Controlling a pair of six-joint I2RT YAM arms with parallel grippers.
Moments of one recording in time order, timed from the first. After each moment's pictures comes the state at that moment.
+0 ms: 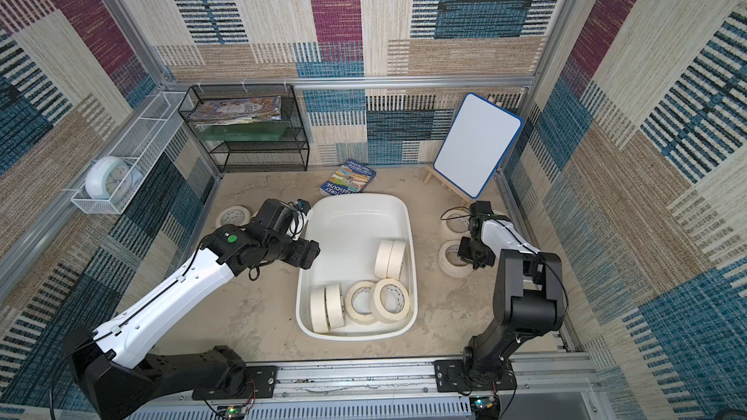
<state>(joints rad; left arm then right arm) -0.61 1.26 1.23 -0.94 -0.08 -0.14 -0.10 1.65 1.02 -0.78 0.10 0.27</state>
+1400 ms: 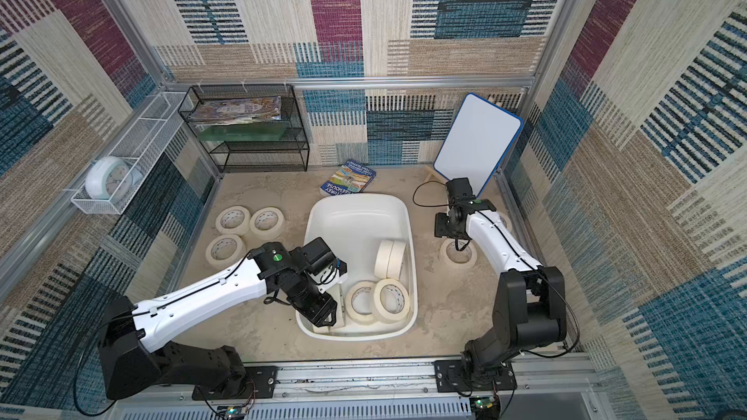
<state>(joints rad) -0.90 1.41 1.16 -1.18 0.32 -0.26 0.13 1.54 1.20 -0.78 0.07 0.19</state>
